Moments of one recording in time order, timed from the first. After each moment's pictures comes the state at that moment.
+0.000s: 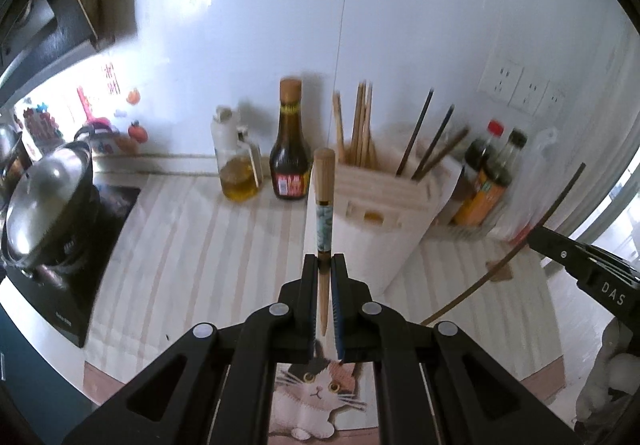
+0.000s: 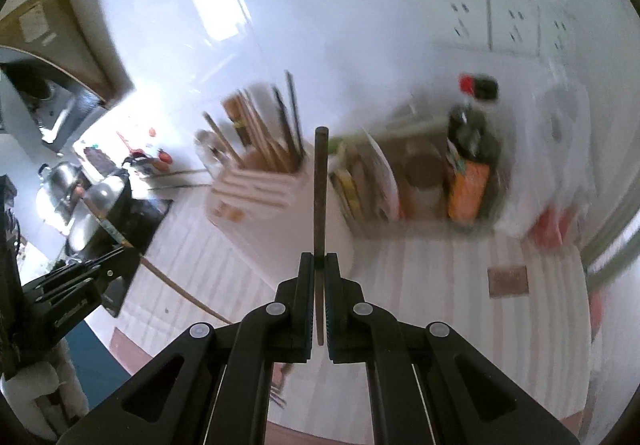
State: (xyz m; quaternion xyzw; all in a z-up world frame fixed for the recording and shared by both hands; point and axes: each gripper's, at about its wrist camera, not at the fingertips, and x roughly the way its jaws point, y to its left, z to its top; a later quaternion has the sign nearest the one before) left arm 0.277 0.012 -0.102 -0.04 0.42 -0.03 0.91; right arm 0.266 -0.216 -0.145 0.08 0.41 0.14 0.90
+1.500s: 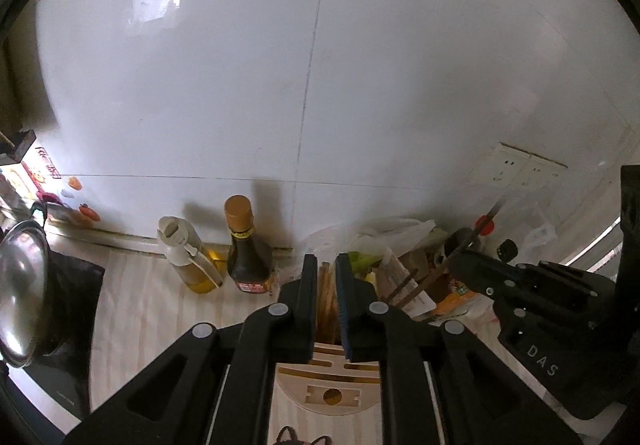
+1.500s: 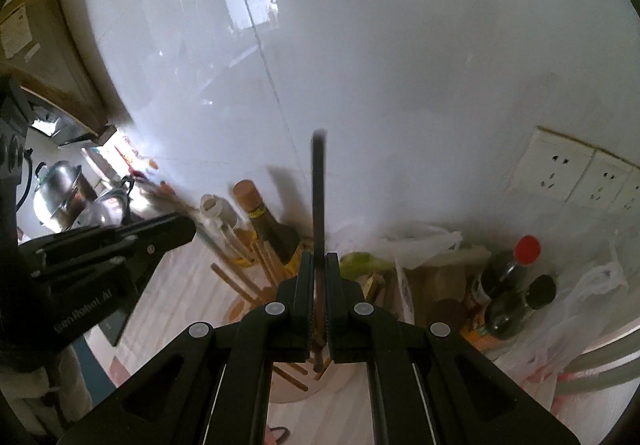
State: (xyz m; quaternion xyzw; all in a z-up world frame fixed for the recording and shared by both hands) left arm 0.440 -0.005 -0.030 -0.05 0.43 -0.06 0.90; right arm 0.445 -0.163 -0.059 0.02 0.43 0.17 0.89
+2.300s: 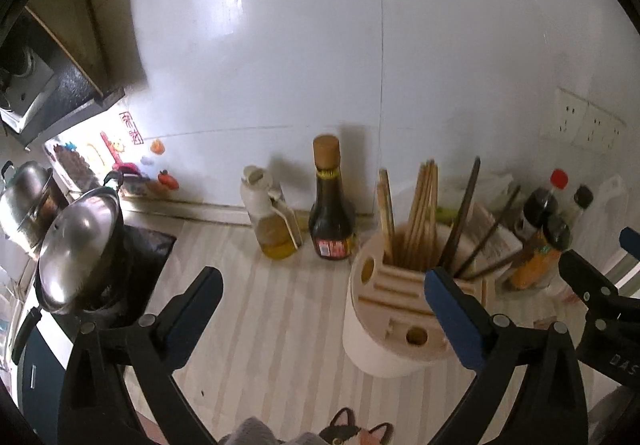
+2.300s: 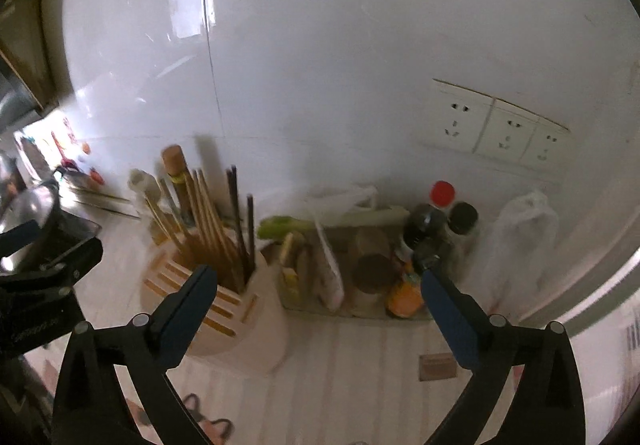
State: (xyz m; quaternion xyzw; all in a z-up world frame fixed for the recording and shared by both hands) left arm 0.363 0.003 -0.092 0.01 0.40 0.07 0.91; right arm 0.360 -0.178 -0.107 -0.04 0.38 0.01 0.92
